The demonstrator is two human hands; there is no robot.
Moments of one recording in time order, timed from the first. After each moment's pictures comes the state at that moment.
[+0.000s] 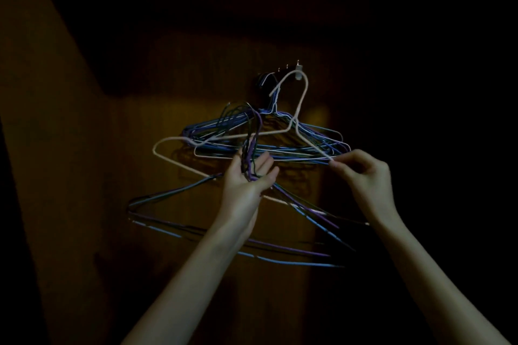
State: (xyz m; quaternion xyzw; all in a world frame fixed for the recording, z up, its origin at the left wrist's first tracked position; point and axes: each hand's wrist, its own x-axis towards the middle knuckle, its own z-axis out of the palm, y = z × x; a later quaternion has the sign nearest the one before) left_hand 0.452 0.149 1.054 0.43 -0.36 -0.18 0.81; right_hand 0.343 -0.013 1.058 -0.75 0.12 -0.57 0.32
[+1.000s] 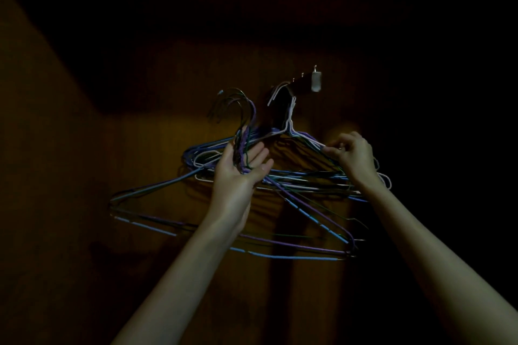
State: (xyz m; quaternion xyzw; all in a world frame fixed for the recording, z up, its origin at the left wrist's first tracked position) left_hand 0.535 0.086 1.086 0.44 -0.37 -0.08 0.82; right_hand 0.489 -0.143 1.110 -0.81 0.17 -0.51 0.24
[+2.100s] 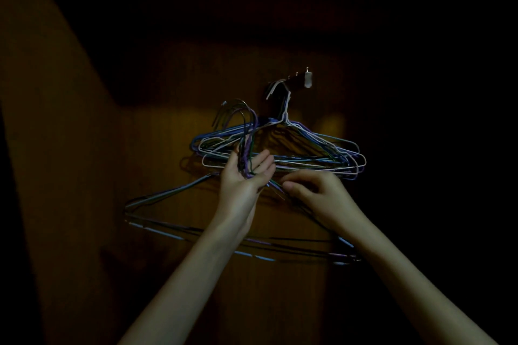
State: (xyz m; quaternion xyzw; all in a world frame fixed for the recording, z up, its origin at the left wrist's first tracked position) left_hand 0.474 0.135 1.070 0.43 -0.34 -0.13 0.83; right_hand 0.394 0.013 1.065 -0.88 0.03 -0.36 0.29
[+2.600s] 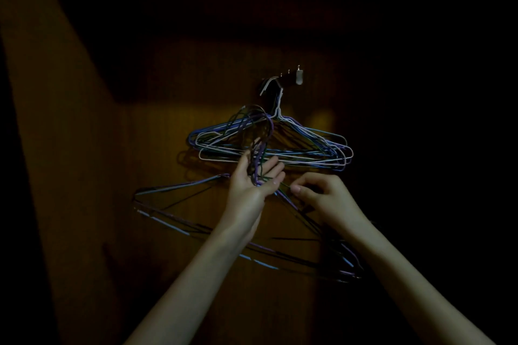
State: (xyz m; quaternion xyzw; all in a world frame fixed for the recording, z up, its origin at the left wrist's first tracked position) left_hand 0.448 0.146 1.054 0.44 -0.38 -0.16 0.80; right_hand 0.361 0.028 1.051 -0.86 0.08 -0.36 0.36
